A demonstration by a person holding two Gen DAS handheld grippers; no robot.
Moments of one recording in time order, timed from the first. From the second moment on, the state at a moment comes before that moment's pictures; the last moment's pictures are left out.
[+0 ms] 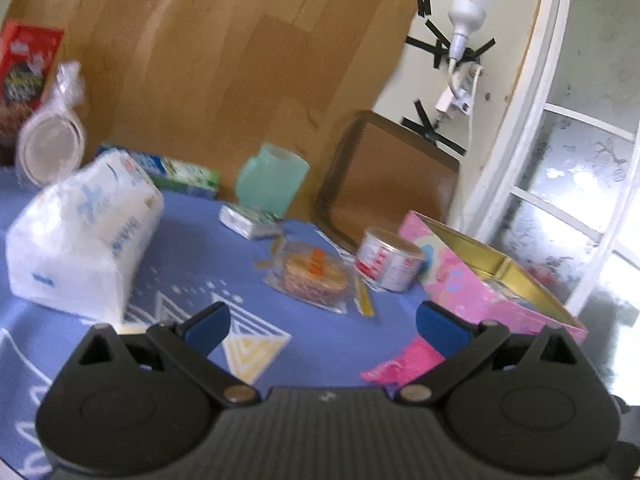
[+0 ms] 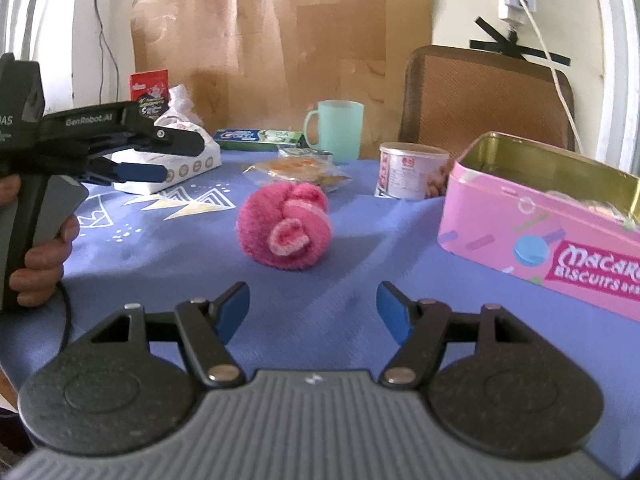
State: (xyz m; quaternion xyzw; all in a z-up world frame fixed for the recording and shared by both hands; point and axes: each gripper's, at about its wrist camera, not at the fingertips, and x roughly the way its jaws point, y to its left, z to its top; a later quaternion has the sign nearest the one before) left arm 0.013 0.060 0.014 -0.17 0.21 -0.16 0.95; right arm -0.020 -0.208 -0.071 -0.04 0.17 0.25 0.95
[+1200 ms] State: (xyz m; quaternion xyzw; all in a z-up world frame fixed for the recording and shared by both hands) left arm 0.087 -0.168 0.085 -0.07 0.22 -0.30 0.93; right arm 0.074 -0.330 -0.013 0.03 0.14 0.02 0.99
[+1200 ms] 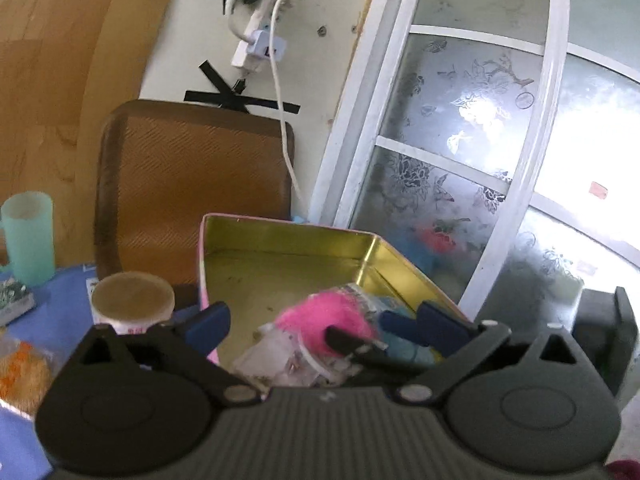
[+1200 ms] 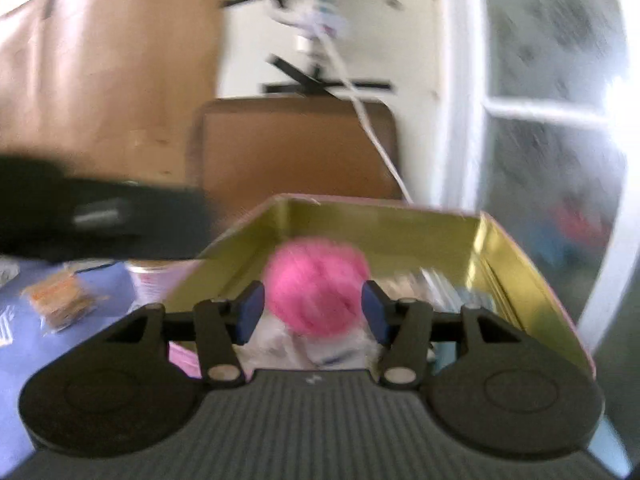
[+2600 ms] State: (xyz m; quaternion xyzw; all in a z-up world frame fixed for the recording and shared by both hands) left arm 0.013 0.067 0.018 -0.07 0.14 -0.01 0.99; right arm 0.091 -0.172 -0.027 0.10 0.30 0.28 0.91
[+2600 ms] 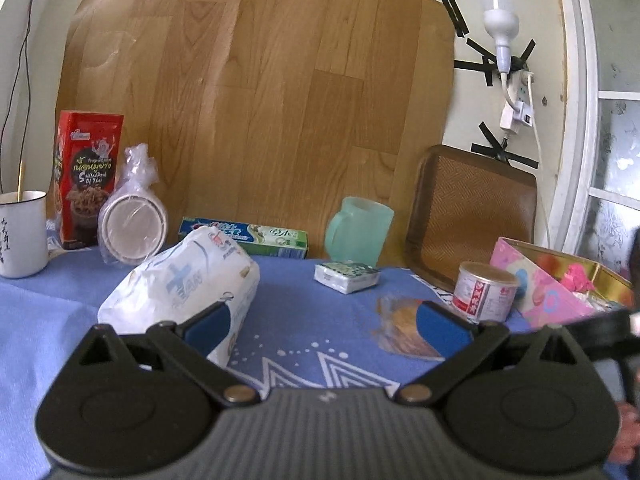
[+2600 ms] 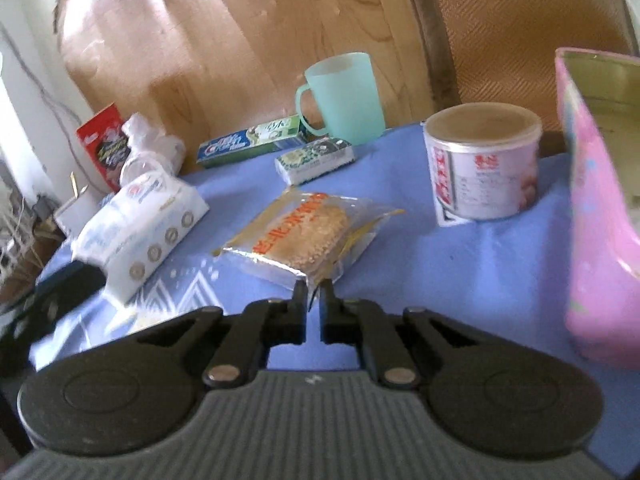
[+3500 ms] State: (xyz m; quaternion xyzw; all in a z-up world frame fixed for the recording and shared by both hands) left arm 0.053 0.025 0.022 -0.14 0.27 -0.15 0.94; right arm -0.003 -0.200 -0.040 -0.04 0.24 0.31 0.92
